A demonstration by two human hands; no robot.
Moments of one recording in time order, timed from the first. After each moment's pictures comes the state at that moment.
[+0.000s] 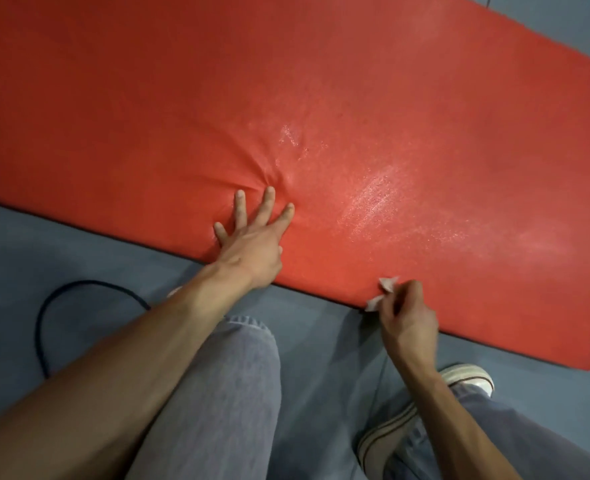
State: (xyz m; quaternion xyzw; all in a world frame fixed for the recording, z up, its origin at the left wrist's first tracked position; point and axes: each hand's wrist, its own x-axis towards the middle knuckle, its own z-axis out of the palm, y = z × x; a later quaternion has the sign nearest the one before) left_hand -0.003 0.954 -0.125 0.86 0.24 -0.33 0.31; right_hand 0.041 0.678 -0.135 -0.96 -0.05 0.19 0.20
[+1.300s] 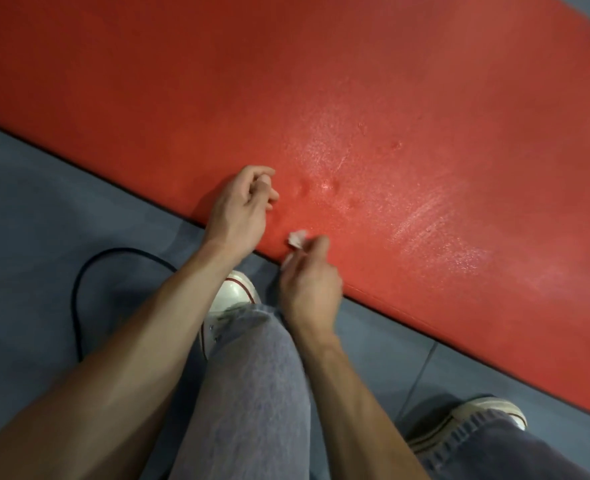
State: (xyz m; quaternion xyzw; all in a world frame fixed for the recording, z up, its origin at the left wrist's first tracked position) left_hand -0.058 1.028 -0.164 0.69 0.45 0.07 0.57; right_hand -0.043 0.884 -0.151 -0.93 -0.12 0.26 0.23
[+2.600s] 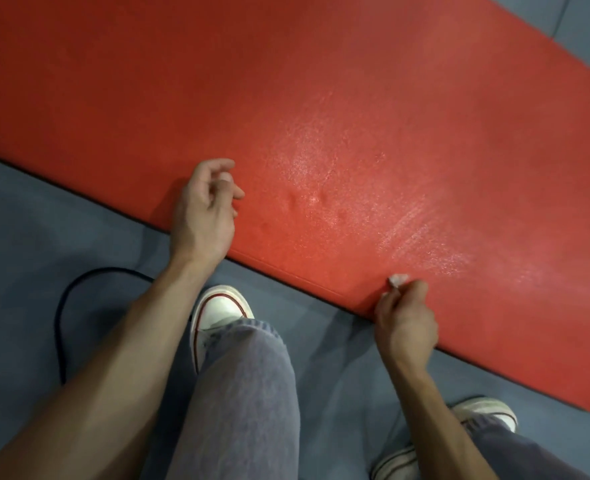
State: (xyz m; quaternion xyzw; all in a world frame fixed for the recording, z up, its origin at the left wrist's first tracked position) left_hand -0.068 1.050 -0.147 0.68 0.47 0.16 0.54; right_hand 0.023 0.770 -0.135 -0.98 -0.01 0.17 0.10
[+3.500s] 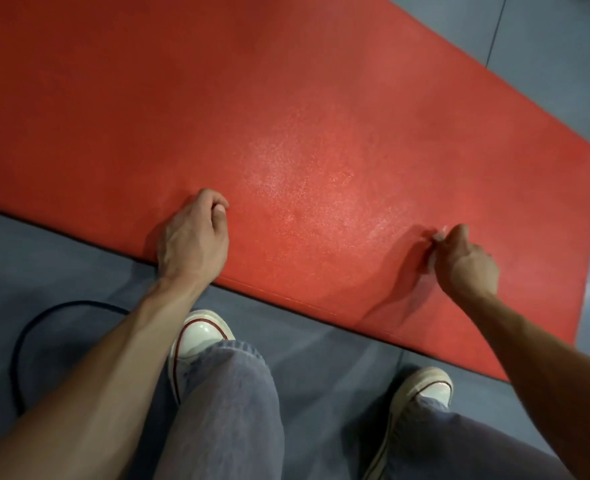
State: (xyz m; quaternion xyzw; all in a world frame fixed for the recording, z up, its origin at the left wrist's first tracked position) left_hand -0.053 1.050 -0.155 0.82 0.43 0.02 0.37; right_hand 0.182 0.736 -0.116 -0.98 -0.13 0.12 -0.08
